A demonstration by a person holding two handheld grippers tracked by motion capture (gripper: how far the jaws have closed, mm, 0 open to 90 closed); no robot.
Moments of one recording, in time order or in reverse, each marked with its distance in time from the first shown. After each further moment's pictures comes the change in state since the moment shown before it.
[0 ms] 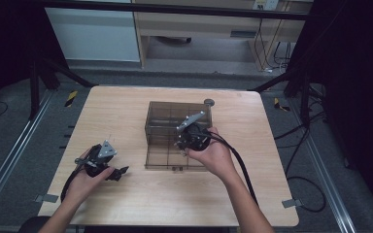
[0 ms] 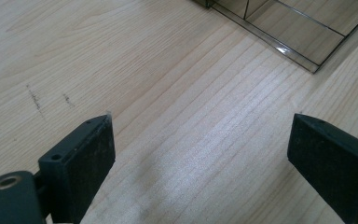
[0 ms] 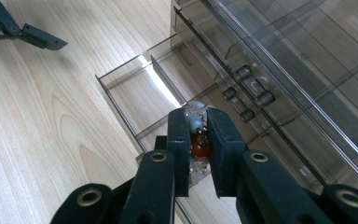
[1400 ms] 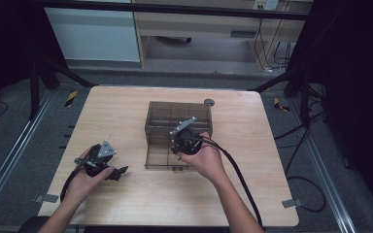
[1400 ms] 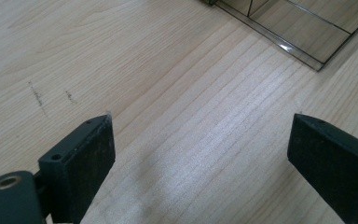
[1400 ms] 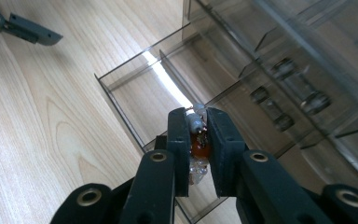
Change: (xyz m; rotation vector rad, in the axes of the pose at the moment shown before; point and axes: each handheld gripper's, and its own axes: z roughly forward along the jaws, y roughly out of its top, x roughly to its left) left arm 0.001 0.000 0.000 0.005 0.002 -0.004; right arm 0.008 -0.006 0.036 0.016 0.028 0.027
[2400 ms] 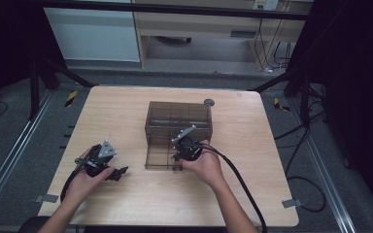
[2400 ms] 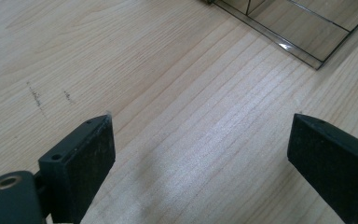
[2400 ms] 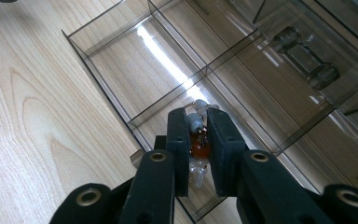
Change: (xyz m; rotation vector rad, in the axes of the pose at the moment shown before) left arm -0.001 0.000 0.000 0.007 0.000 0.006; right arm -0.005 -0.025 0.031 0.064 0.009 0.038
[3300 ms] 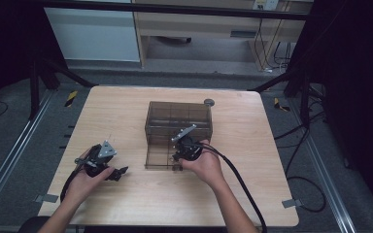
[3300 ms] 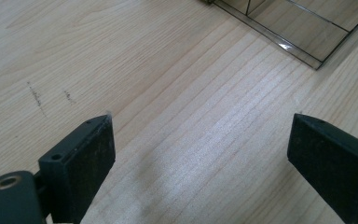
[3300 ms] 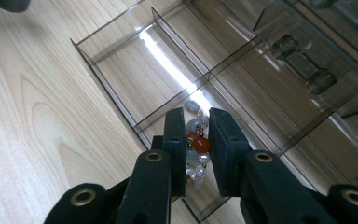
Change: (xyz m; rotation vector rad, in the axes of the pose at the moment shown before) left arm 0.000 0.000 0.000 -0.001 -0.001 0.002; right arm 0.002 0.002 -0.006 -0.016 0.008 0.010
